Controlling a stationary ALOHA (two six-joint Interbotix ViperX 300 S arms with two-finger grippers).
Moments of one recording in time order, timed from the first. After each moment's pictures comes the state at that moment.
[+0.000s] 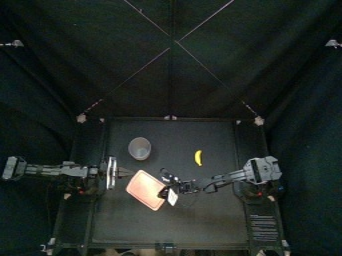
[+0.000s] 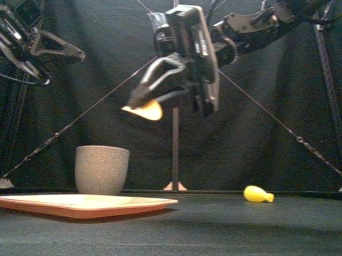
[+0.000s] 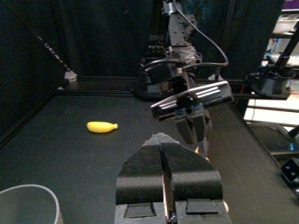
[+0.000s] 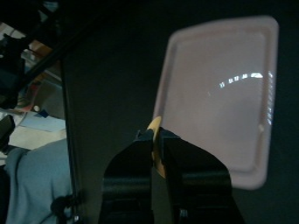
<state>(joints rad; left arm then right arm) 0.02 -0.96 1.29 0.00 -0.30 0.00 0.10 0.19 0.40 -0.03 -0.07 0.65</state>
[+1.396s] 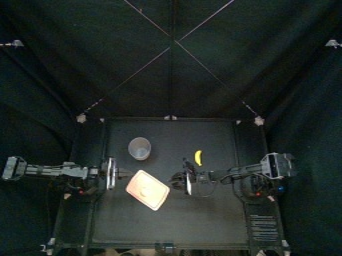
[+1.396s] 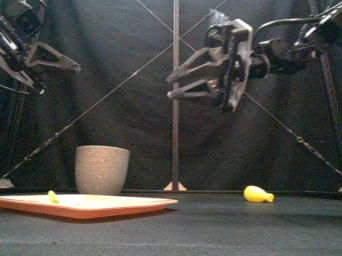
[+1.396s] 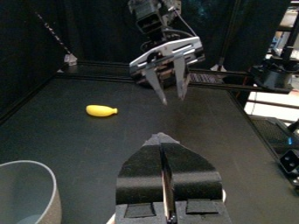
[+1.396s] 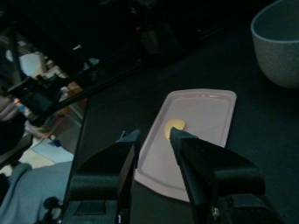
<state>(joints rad) 0.01 -0.96 1.33 -0.05 -0.30 0.00 -0.03 -0.09 0.83 -0.24 -0.58 0.64</state>
